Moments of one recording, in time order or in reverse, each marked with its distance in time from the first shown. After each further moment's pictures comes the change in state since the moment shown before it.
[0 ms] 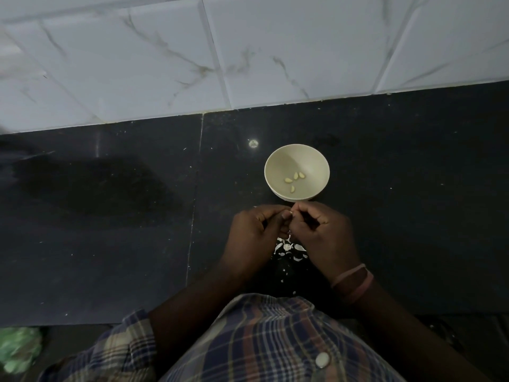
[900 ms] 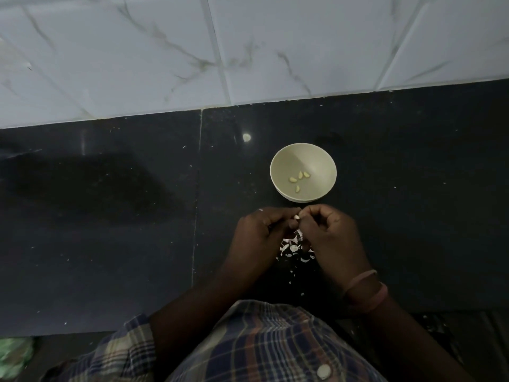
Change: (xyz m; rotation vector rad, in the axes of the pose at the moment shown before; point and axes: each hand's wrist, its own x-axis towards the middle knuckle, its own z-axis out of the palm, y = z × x) left_hand 0.005 -0.013 -0.017 -0.014 -0.088 -0.032; right_hand 0.000 -0.018 0.016 0.245 0.067 0.393
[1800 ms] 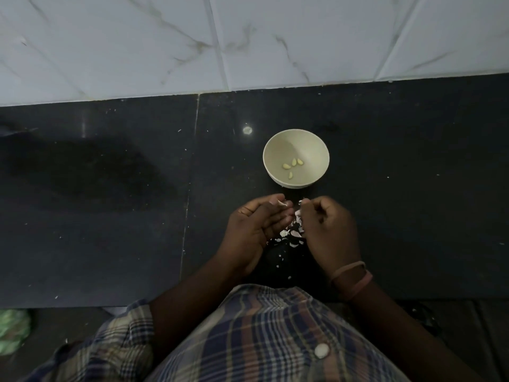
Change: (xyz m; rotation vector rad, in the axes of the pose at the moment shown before) left_hand -0.011 -0.009 0.031 -0.966 0.119 -0.422; right_hand -0.001 0.032 -0.020 -0.352 0.150 -0.153
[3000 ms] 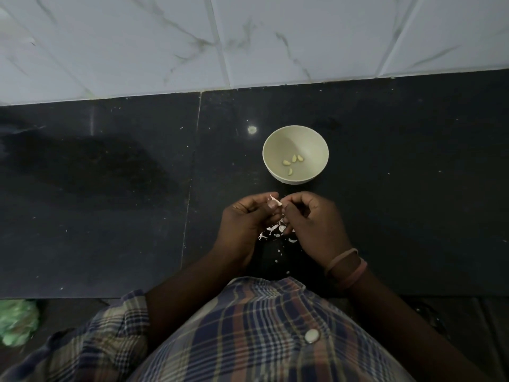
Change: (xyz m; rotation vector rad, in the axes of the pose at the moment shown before) left_hand 0.000 -0.004 -0.007 0.131 0.056 0.085; right_hand 0.003 -0.006 0.002 0.186 -0.296 0.012
